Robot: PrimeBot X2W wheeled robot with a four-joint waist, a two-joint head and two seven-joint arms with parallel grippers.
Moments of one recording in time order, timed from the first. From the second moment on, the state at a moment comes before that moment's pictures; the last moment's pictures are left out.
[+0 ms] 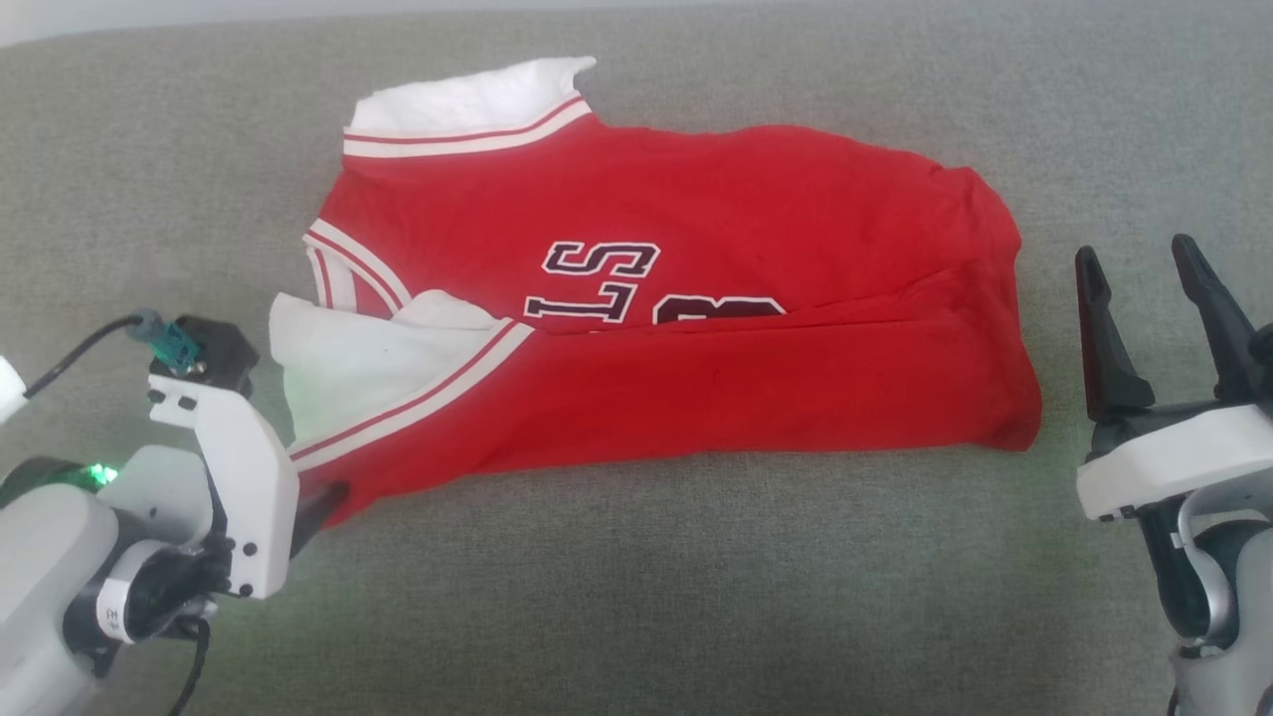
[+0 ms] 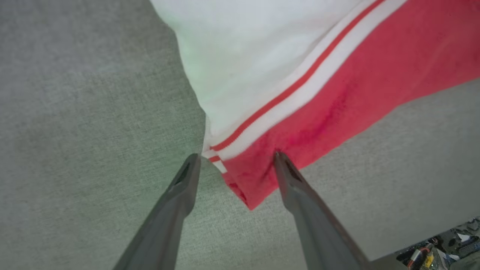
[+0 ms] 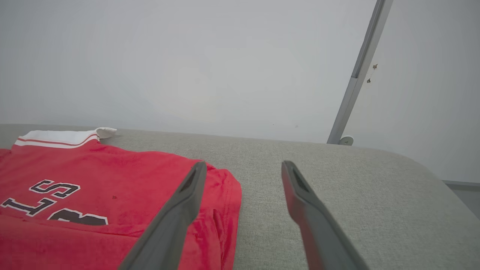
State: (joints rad) left arm -0.55 0.89 -0.71 0.00 -1.07 0.23 0.71; right arm -0.24 -0.16 -0.10 -0.06 0.17 0.13 0.01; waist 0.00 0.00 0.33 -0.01
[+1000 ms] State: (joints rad) left arm -0.60 0.76 -0.72 0.22 -1.10 0.12 0.64; right arm -0.19 -0.19 -0.09 -0.14 0.31 0.13 0.61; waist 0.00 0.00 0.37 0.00
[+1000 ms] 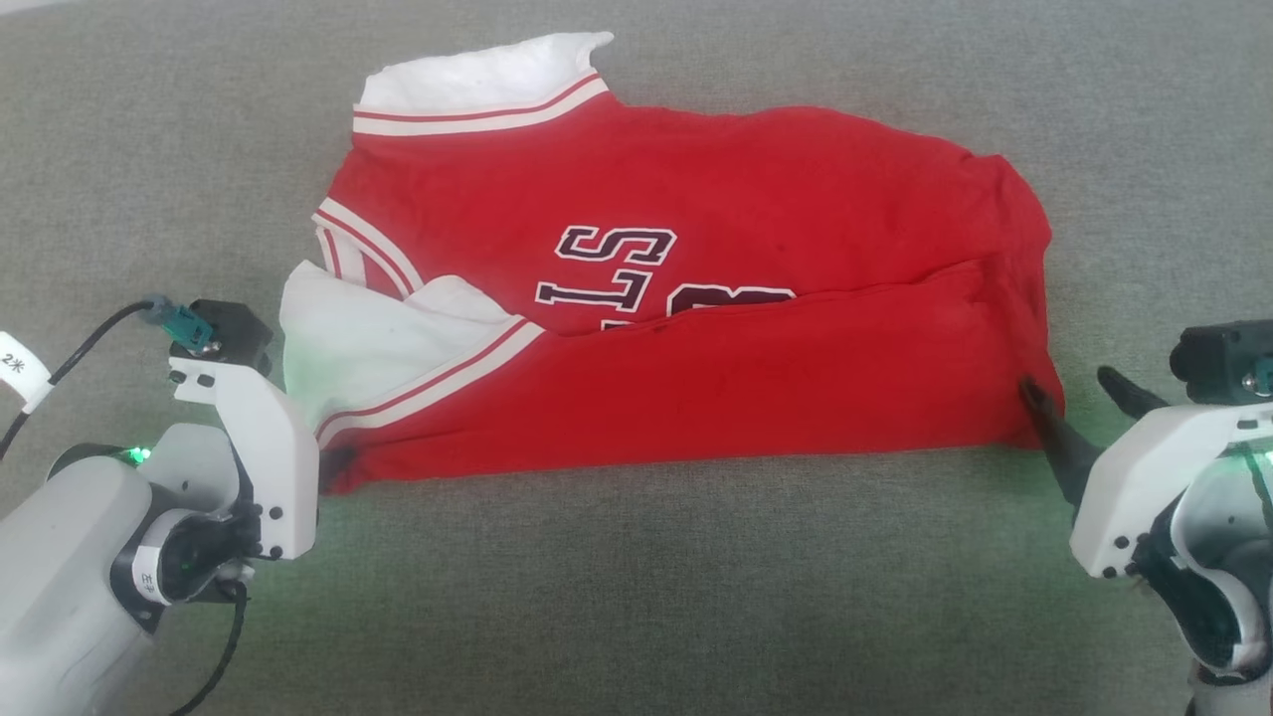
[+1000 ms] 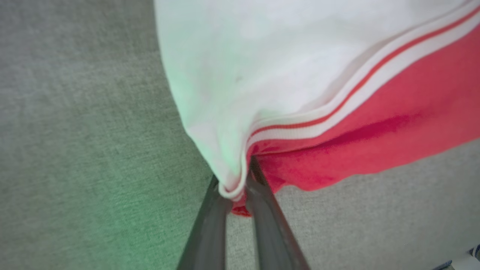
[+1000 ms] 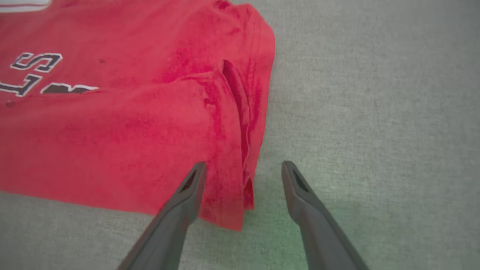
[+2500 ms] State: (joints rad) left arm -0.42 0.89 -0.75 -0.10 -1.14 0.27 0.72; right arm -0.07 -0.51 0.03 -0.20 0.50 0.13 1.05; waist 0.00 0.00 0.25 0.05
